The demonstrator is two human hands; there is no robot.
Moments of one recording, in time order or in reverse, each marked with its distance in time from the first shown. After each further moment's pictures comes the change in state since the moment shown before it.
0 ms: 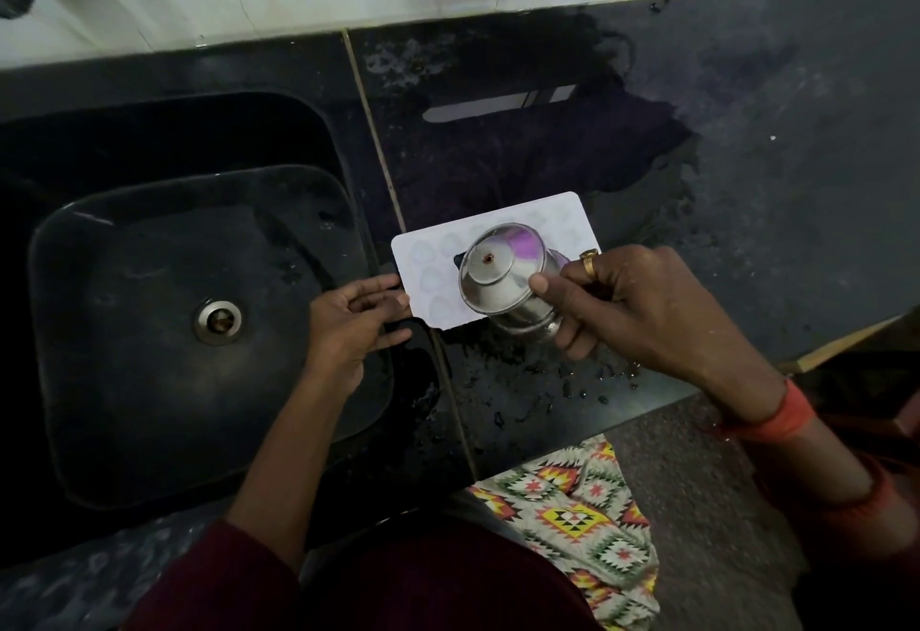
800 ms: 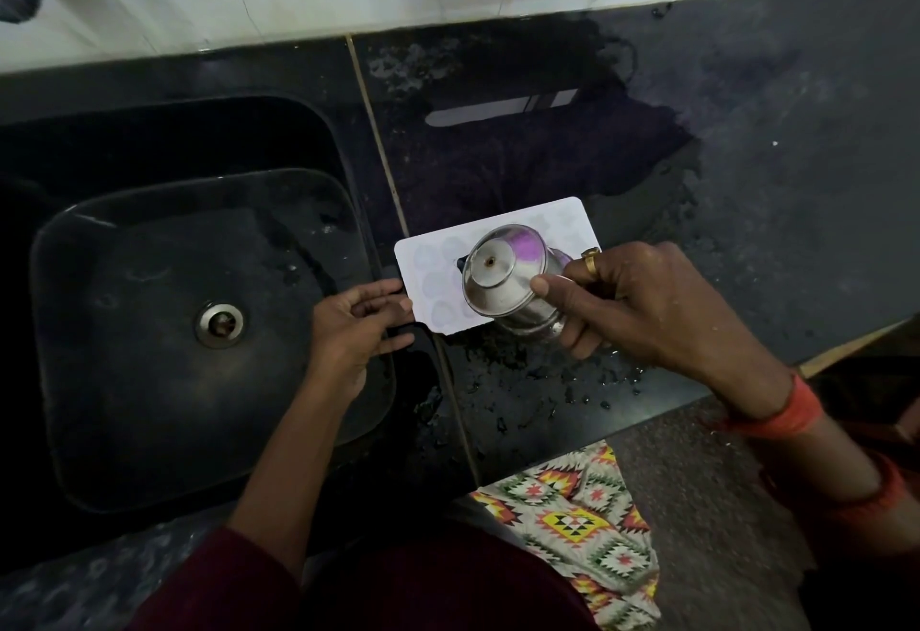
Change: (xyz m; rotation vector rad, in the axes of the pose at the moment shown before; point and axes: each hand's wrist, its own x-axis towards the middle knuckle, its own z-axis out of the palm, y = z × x) left_hand -0.001 0.001 0.000 -0.001 -0.002 -0.009; right_hand 0.007 -0.001 -0.003 -0.037 -0.020 0.022
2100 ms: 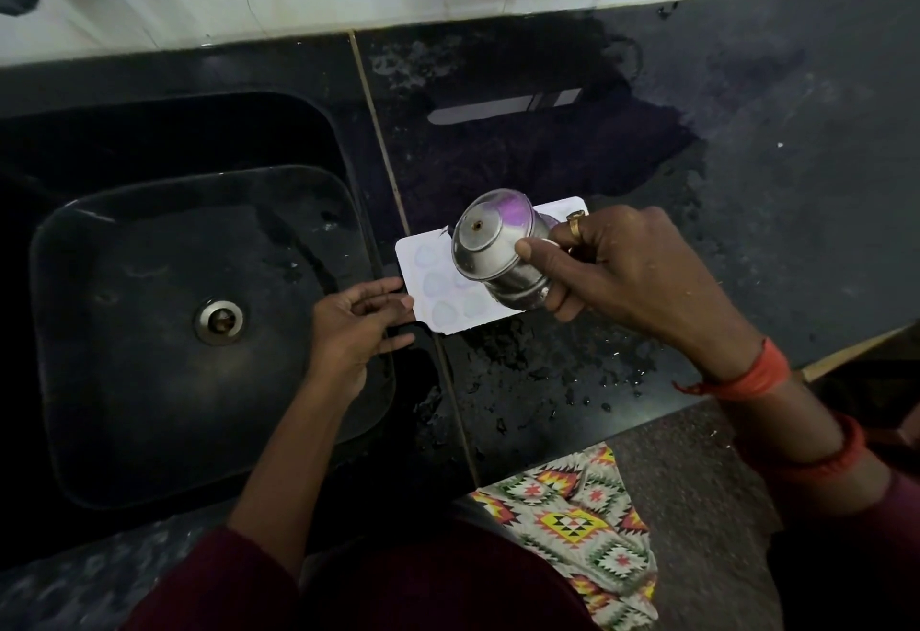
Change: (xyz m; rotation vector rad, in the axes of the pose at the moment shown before) left_hand 0.002 -0.004 -0.001 0.014 0.000 0.020; right_hand 0.026 -0.003 0.000 -0.089 0.100 -0.074
